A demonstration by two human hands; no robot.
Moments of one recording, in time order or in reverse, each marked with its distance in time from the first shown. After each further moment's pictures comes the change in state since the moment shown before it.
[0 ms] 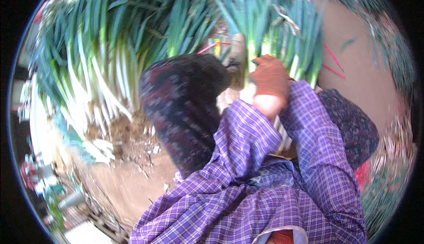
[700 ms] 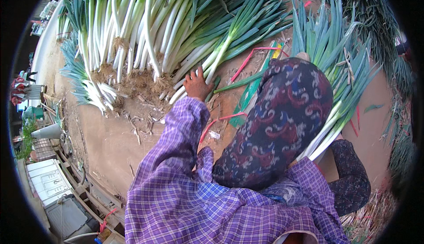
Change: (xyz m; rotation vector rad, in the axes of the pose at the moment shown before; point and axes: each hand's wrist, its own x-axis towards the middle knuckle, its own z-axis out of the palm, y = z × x) left_hand -0.082 -0.391 0.042 0.266 0.254 -0.573; right_hand -0.141 -0.084 0.027 0.486 -0.560 0.503
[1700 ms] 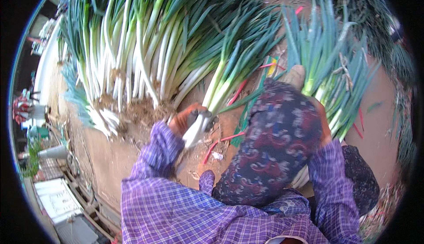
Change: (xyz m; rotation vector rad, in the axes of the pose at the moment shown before) left_hand -0.010 -0.020 -0.089 -1.761 -0.941 0.027; right_hand 0.069 -0.089 -0.093 0.144 0.135 -0.371
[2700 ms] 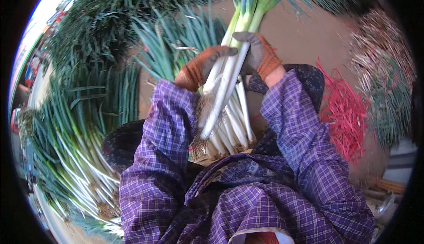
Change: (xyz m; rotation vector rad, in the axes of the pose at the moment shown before) left_hand 0.136 0.021 0.478 0.564 -0.759 -0.478; right_hand -0.144 -0.006 -0.172 1.444 0.637 -0.187
